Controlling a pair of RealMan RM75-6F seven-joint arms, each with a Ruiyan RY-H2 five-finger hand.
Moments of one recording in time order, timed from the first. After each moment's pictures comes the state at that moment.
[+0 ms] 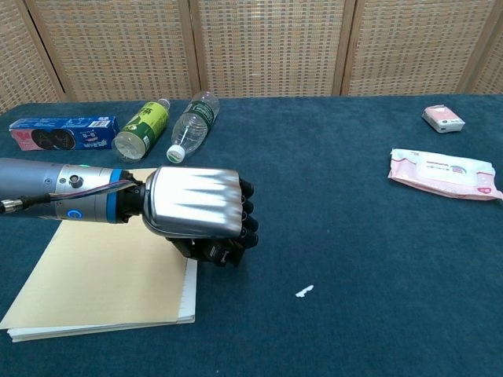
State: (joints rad) left arm -1.08 -1.81 0.26 -0.63 2.07 1.25 -0.05; right arm 0.19 -1.15 0.10 -1.53 -1.41 1.41 0.00
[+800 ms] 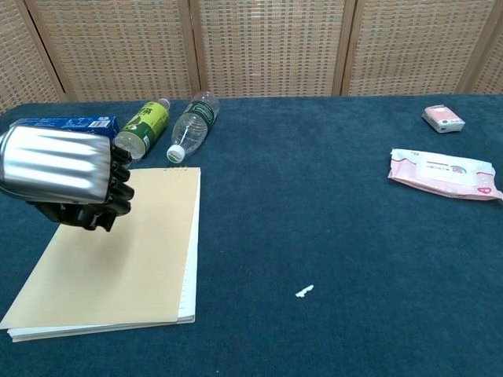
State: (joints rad) left arm -0.97 -1.42 0.39 -0.88 2.08 1.28 0.07; right arm 0.18 -1.14 0.10 -1.56 -1.45 1.42 -0.01
